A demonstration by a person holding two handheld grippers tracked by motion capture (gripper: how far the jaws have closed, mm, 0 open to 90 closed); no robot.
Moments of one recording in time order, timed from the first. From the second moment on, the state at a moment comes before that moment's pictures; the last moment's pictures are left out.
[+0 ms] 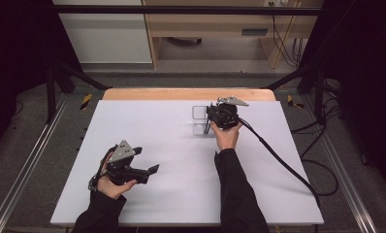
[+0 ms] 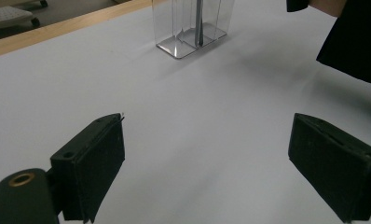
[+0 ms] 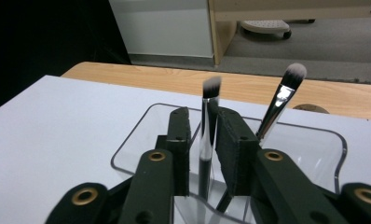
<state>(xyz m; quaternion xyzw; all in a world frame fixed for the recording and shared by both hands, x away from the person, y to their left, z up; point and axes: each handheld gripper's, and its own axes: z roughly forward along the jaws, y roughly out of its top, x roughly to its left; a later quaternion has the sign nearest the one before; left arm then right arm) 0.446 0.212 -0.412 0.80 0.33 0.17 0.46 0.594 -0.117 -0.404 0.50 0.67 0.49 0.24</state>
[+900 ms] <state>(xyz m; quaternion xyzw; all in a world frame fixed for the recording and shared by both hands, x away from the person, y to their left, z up) 0.449 0.212 -0.415 0.80 0.34 0.17 0.46 0.508 -0.156 -0.395 0.43 0.70 0.53 0.20</state>
